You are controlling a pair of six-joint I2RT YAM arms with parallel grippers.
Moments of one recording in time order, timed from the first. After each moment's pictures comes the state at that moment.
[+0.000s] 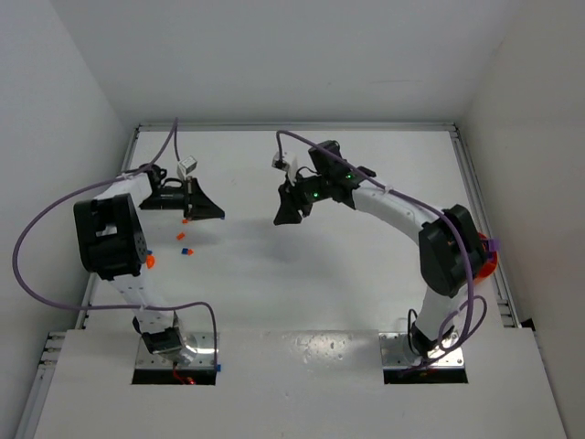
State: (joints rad) left arm 0.24 1.85 1.25 -0.93 1.25 0.23; right arm 0.57 1.80 1.35 -0.36 -0.77 -0.19
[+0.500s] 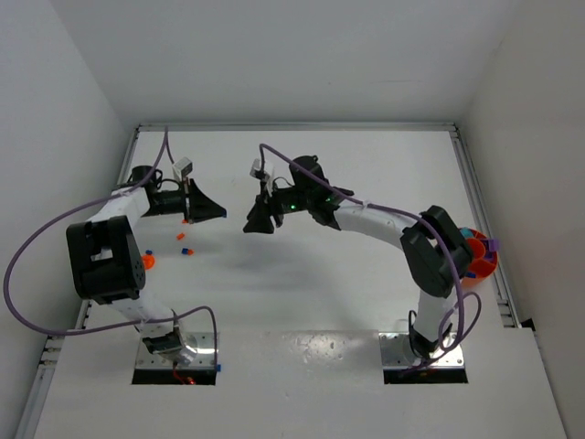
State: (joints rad) left arm 0.23 1.65 1.07 -0.67 1.36 -0.20; right arm 0.72 1.84 1.23 0.19 -0.76 0.05
